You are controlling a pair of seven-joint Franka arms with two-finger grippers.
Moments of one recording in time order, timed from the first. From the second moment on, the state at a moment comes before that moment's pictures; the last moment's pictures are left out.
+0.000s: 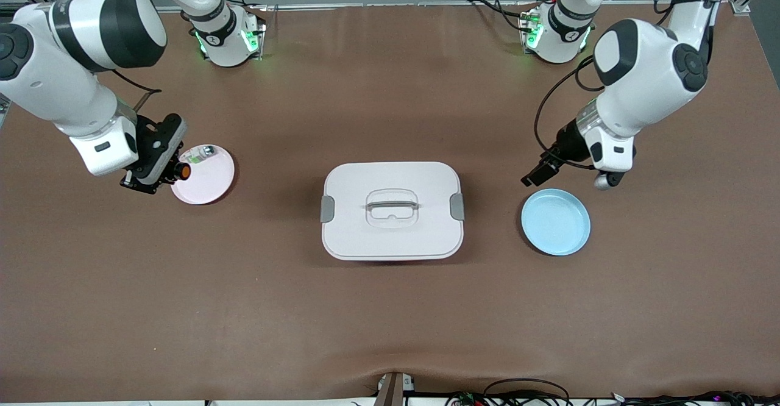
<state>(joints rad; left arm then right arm) -0.04 -0.03 -0.23 -2.19 -0.42 2.30 -0.75 0.13 -0.01 0.00 -1.98 0.02 2.03 -1.18</state>
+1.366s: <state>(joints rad) 0.22 -0.19 -0.23 -2.03 -0.12 1.96 -0.07 -0.04 0.10 0.00 -2.52 0.01 2.75 -1.54</state>
